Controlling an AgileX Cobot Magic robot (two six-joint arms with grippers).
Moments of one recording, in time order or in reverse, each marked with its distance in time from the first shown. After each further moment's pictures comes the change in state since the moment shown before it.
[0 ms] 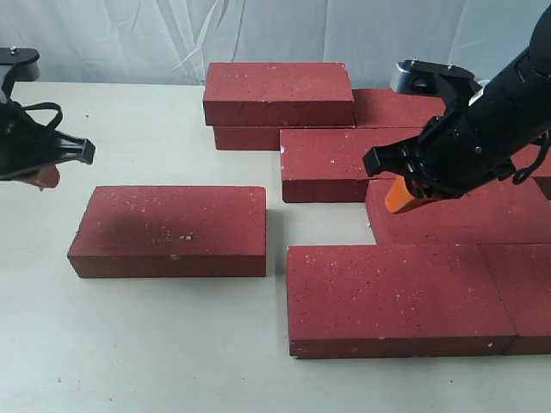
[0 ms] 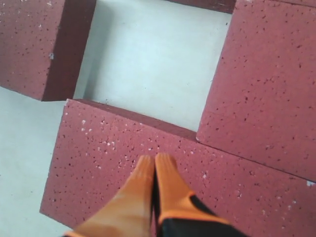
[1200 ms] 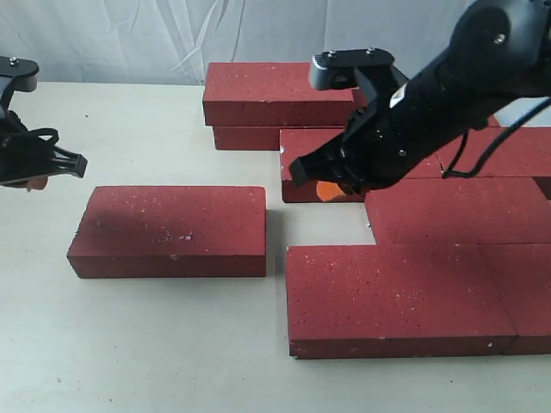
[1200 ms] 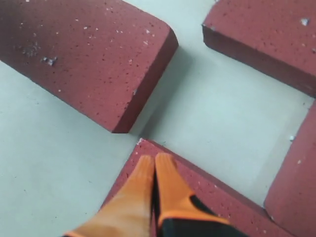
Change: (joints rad) left arm 0.000 0.000 0.057 0.162 -0.104 -0.059; right arm 0.239 0.038 -0.077 -0.049 -0.140 0.000
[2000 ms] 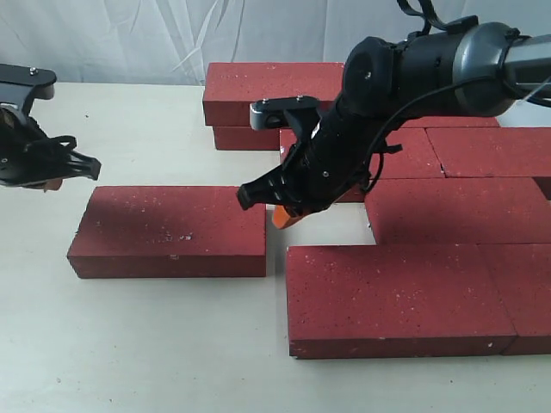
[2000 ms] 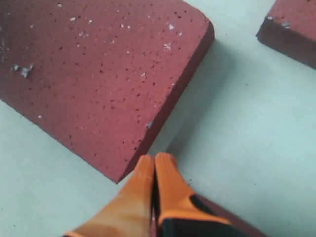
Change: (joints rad) left arm 0.004 0.102 -0.018 0.018 -0.087 -0.006; right arm 0.063 0.311 -0.172 0.039 0.008 0.020
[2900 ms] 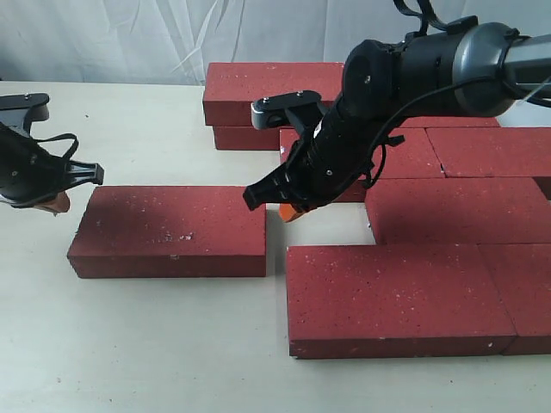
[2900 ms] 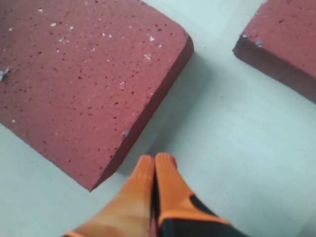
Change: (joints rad) left arm 0.071 0.120 -0.010 -0.250 -0.006 0.076; right arm 0.000 0.000 0.000 -0.080 -0.034 -0.002
